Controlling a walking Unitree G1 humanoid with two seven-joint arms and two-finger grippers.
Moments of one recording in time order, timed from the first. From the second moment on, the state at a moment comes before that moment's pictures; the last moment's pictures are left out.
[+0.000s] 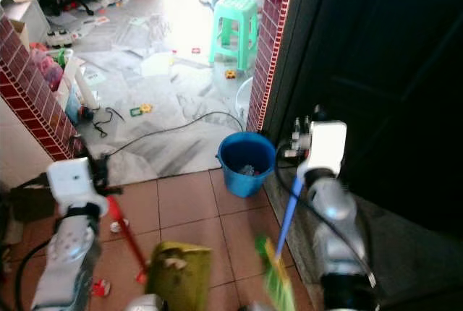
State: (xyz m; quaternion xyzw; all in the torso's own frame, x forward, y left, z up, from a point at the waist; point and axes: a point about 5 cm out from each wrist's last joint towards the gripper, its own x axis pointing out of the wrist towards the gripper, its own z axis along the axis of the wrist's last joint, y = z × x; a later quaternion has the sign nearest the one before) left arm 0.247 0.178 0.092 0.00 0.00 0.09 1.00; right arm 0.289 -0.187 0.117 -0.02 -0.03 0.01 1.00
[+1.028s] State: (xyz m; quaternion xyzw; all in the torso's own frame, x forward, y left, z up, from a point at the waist) left arm 0.291 0.210 0.198 -0.09 -0.15 0.15 0.97; right arm 0.292 -0.189 0.097 -0.07 -0.03 0.02 1.00
